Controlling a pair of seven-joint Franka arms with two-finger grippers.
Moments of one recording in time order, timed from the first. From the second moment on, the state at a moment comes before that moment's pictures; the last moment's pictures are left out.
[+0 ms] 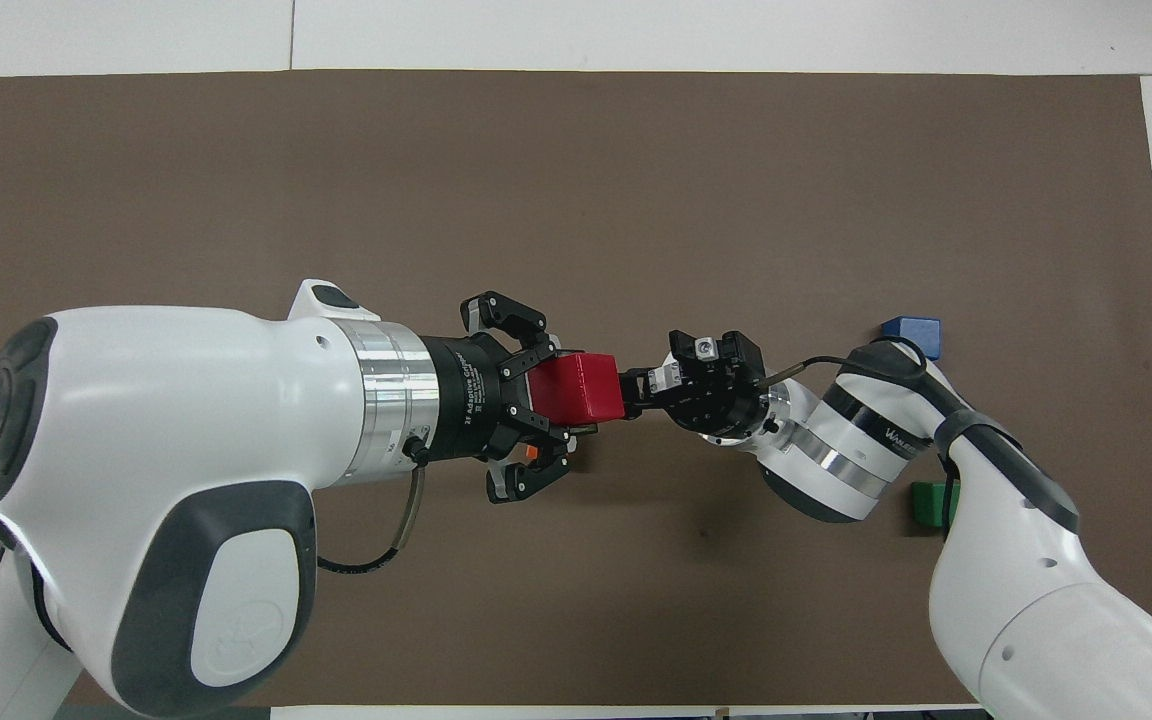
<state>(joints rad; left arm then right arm) -0.44 -0.12 -0.15 -1.91 -0.65 2.14 -2.00 0.28 0.39 0.08 -2.25 2.45 1.05 -0.72</state>
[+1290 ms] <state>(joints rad) -0.44 -0.08 -0.15 -1.90 -0.64 2.17 -2.03 0.34 0.39 0.08 -2.22 2.49 1.14 -0.79</state>
